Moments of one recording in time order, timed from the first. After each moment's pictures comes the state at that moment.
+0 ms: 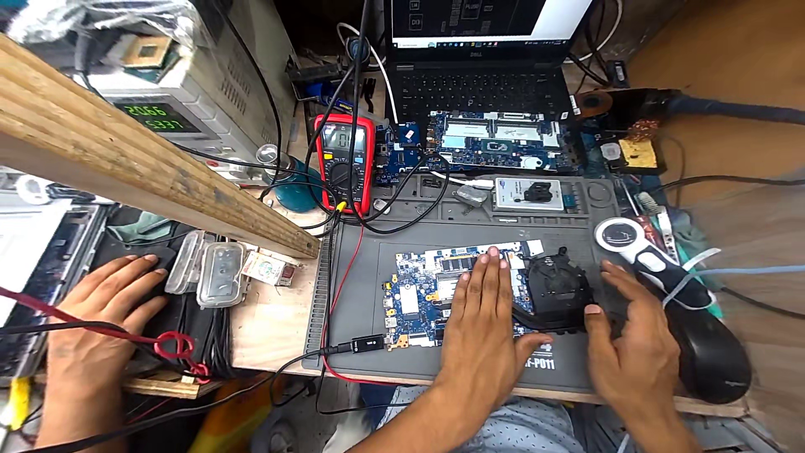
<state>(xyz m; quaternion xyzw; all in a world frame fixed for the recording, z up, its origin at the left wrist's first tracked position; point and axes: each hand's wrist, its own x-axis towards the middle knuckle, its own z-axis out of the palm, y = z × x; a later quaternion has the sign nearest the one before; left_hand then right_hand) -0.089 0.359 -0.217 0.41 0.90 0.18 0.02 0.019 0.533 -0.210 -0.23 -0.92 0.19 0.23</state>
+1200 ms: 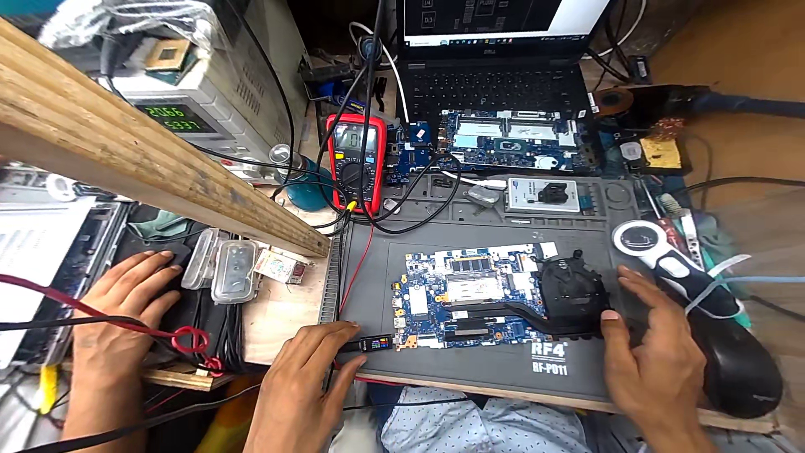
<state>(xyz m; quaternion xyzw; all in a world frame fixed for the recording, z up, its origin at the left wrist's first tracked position) -0.145 0.135 -0.176 0.33 0.90 0.27 0.00 0.021 0.534 -0.210 -0.24 -0.92 0.20 0.23</state>
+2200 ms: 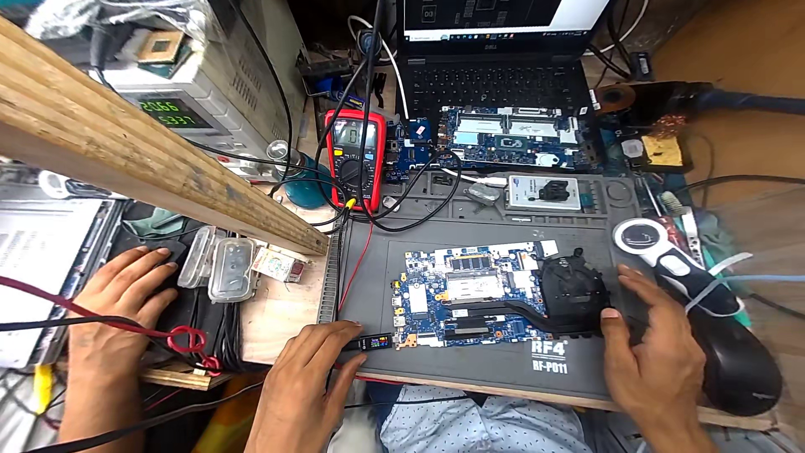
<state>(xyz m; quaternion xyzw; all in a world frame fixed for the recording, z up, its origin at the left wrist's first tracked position) -0.144 0.136 -0.180 0.34 0.90 0.27 0.01 0.021 0.535 -0.211 -0.23 -0.93 0.19 0.23</state>
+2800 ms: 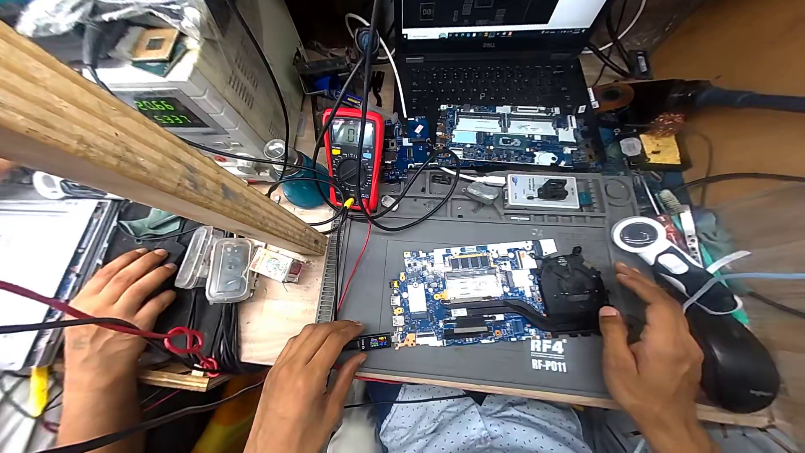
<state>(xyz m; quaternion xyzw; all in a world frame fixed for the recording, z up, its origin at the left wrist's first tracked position) -0.145 0.137 -0.182 0.34 0.90 0.27 0.02 0.020 0.535 -0.210 -0.23 -0.93 0.19 0.23</state>
